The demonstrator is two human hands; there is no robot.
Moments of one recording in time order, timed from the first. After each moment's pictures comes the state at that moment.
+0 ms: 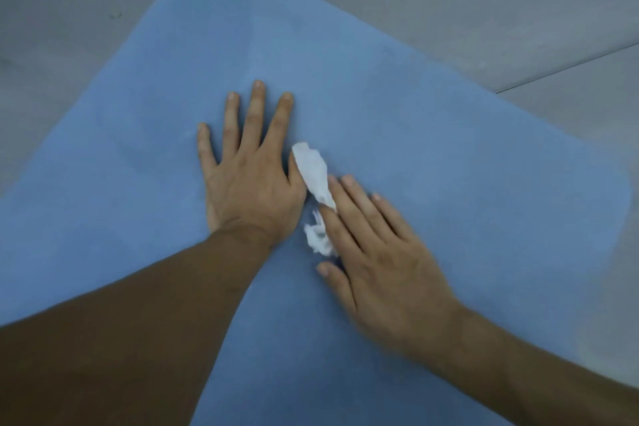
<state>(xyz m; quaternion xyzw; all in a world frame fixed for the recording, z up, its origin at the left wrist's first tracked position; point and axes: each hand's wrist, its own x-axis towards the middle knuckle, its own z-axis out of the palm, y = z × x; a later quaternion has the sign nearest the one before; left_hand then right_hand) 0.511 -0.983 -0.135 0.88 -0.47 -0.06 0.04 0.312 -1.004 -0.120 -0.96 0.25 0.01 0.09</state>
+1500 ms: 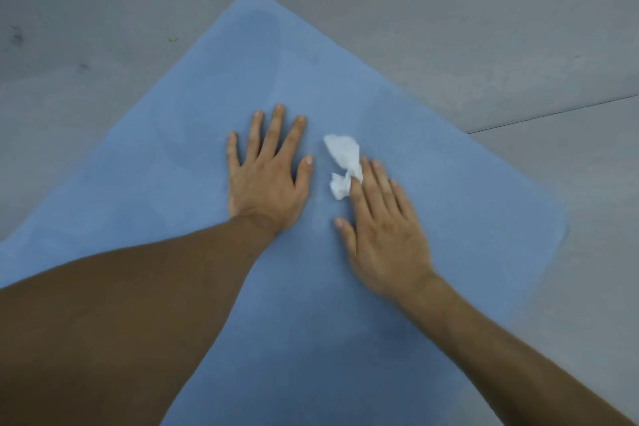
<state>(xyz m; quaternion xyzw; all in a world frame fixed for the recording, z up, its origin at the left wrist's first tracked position) 0.511 -0.984 -0.129 0.88 -0.46 -0.07 0.04 0.310 -1.040 -0.121 -0.94 0.34 -0.01 0.09</state>
